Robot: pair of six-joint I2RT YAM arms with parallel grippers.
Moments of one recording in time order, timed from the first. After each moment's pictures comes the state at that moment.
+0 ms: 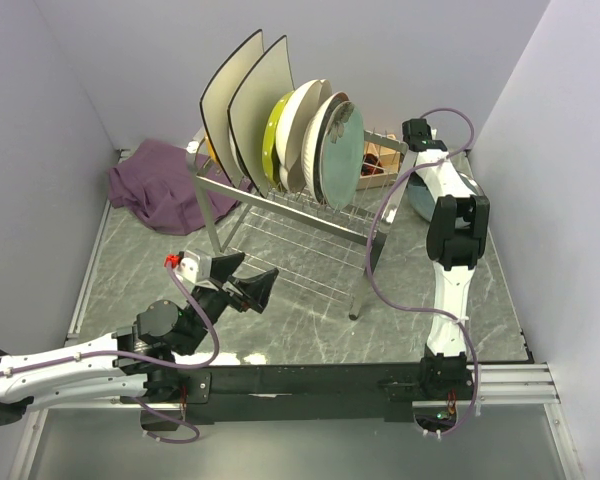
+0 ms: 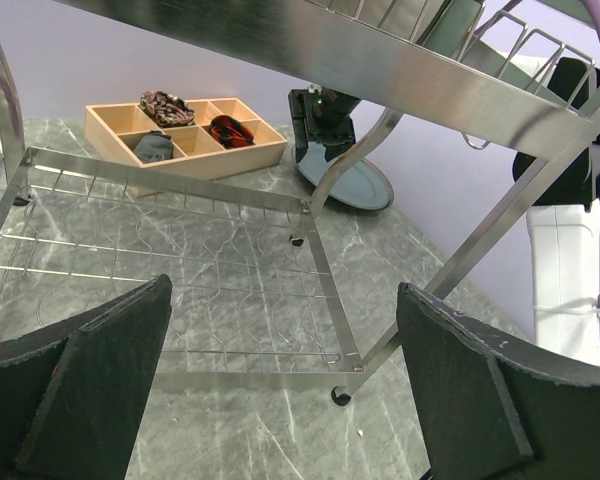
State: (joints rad) left arm -1.30 0.55 0.48 0.28 -0.71 -0.28; right arm 0.03 2.31 2.04 -0.74 0.39 0.18
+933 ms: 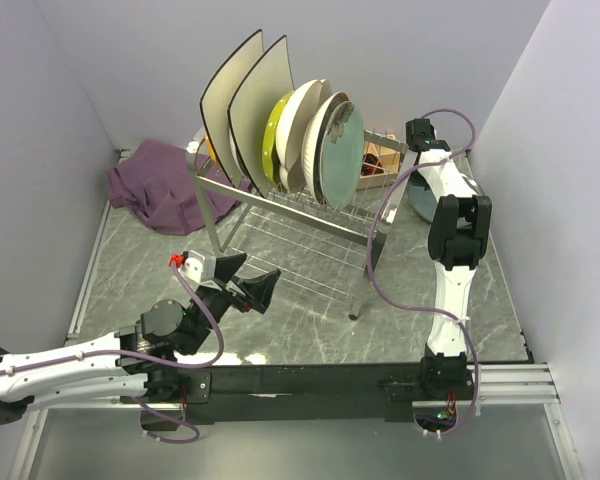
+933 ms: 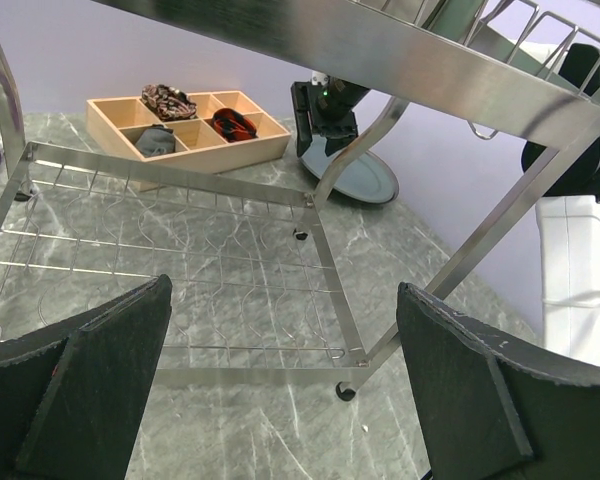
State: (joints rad) left arm -1.30 0.57 0.48 0.28 -0.71 -0.28; right arm 0.01 2.31 2.04 -0.75 0.31 0.15
